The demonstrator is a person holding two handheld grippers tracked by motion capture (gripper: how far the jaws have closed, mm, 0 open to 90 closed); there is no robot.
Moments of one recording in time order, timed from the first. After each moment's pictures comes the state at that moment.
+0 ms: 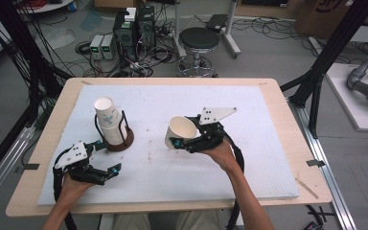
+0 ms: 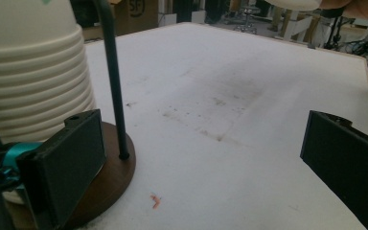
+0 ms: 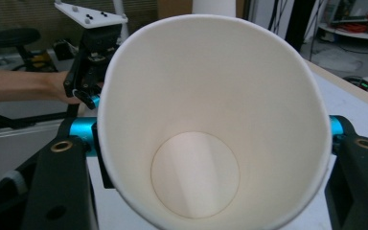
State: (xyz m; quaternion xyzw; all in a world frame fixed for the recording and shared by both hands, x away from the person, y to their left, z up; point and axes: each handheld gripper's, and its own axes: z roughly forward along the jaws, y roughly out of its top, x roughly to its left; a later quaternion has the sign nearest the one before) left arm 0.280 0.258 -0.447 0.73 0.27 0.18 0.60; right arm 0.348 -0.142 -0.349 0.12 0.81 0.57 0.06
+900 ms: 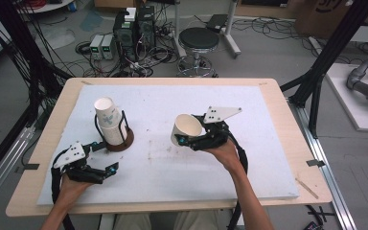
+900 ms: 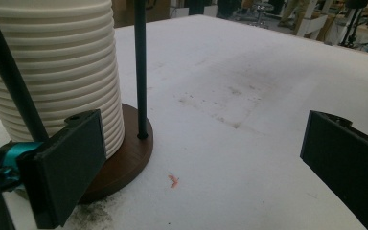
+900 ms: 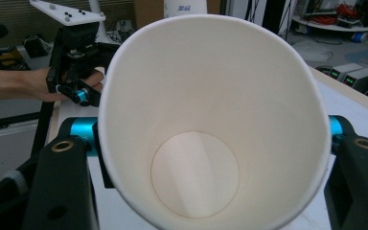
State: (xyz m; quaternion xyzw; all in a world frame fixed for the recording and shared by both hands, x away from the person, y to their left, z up) left arm 0.282 0.265 -0.455 0.73 0.29 0.18 0.59; right arm 0.349 -0.154 -0.350 0.15 0.81 0.56 0.08
